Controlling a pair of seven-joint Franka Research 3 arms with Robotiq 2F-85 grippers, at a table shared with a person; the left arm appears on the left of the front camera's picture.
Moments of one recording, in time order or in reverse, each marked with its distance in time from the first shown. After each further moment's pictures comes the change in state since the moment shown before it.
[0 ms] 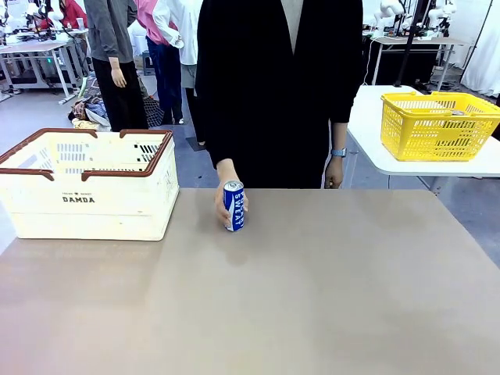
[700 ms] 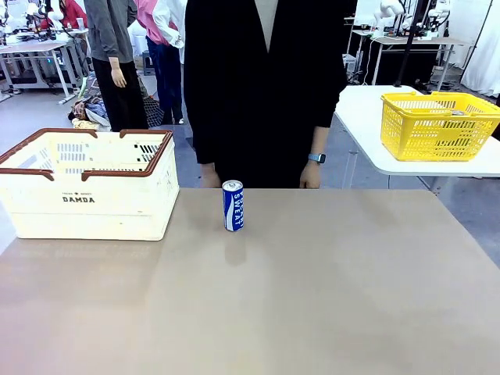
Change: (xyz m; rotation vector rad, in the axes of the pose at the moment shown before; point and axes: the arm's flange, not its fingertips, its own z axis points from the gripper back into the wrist) left arm 0.000 0.000 0.000 0.000 0.000 0.000; right arm 0.000 0.000 0.000 0.000 0.000 0.000
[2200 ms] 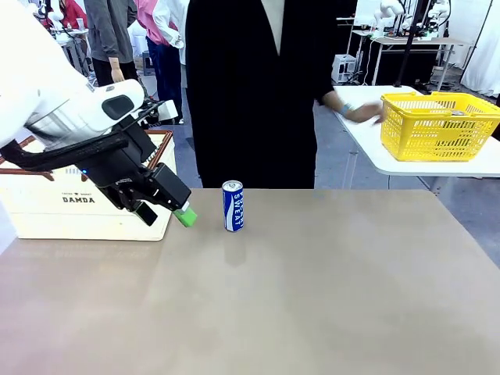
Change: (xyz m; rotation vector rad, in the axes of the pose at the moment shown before) left arm -0.293 -0.148 -0.393 0.560 0.906 -0.825; right arm 0.002 0.001 0.001 -0.004 0.001 -0.001
